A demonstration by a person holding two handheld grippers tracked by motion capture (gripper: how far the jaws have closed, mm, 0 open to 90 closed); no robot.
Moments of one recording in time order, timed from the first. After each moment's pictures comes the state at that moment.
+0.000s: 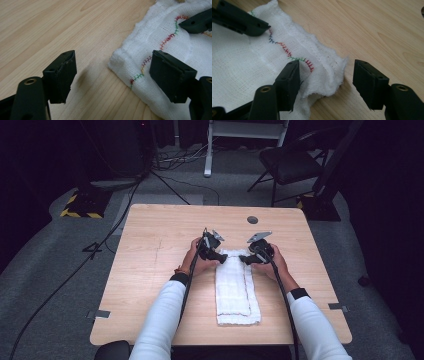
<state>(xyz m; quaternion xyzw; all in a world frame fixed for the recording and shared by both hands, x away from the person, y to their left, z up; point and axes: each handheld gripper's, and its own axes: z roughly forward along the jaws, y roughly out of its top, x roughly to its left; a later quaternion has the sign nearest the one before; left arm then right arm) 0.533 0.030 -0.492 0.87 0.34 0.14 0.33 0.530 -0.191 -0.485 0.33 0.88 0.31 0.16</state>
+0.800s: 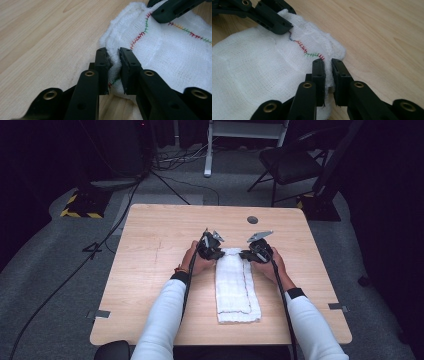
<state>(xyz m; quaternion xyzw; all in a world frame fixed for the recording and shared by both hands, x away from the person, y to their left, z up) 0.533 0.035 -0.489 0.89 0.30 0.11 0.34 0.527 -0.188 -0.484 0.32 0.87 0.34 0.13</state>
